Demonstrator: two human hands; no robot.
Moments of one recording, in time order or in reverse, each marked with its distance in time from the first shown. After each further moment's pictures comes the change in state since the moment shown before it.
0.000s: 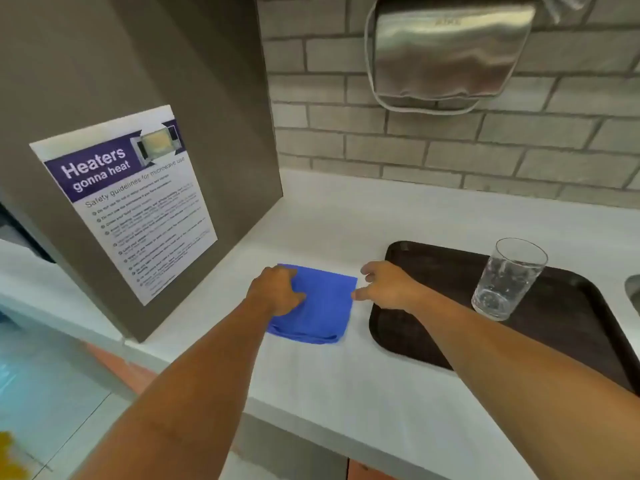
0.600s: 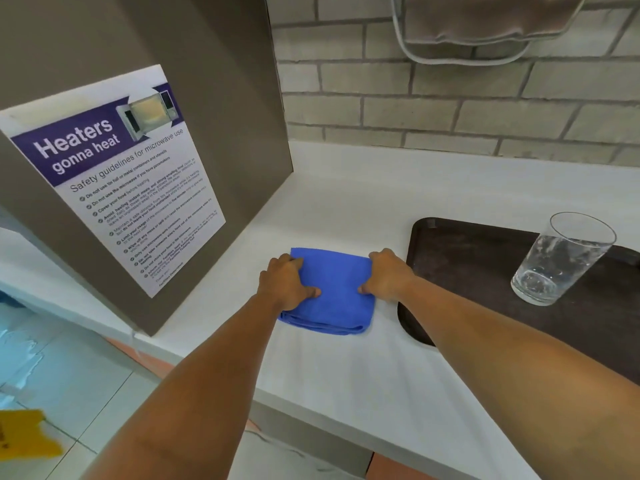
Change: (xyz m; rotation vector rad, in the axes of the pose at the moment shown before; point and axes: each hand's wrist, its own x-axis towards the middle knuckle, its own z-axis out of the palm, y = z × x) left_hand 0.021 -0.029 0.022 0.050 -0.034 -0.036; right_hand 0.052 -0.006 0.049 -0.425 0.063 0.028
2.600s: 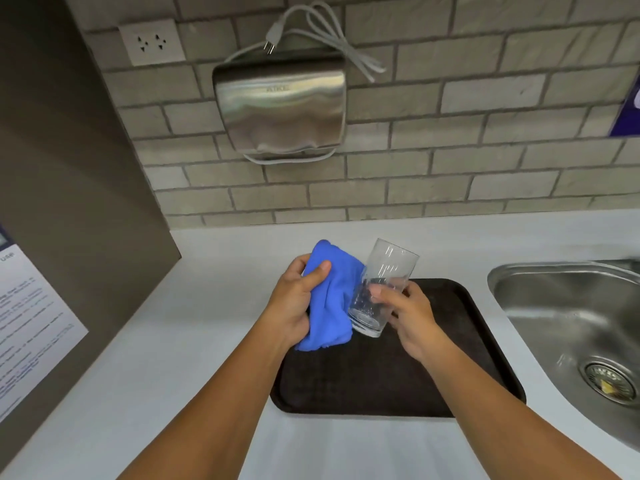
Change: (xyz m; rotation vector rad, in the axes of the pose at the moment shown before) left_hand -0.043 0.279 -0.043 -1.610 -0.340 0.235; right_hand -0.111 0.200 -0.098 1.668 0.557 0.029
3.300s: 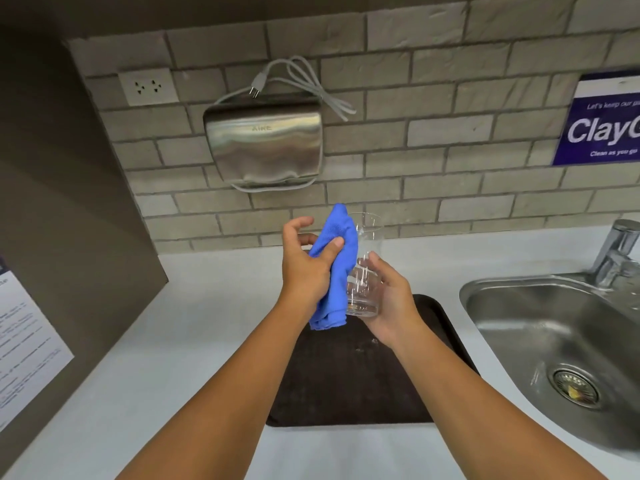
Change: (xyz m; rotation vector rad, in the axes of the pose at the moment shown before) left_hand -0.008 0.038 0.081 0.397 0.209 0.521; right_hand -0.046 -0.077 0.042 0.291 -0.209 0.105
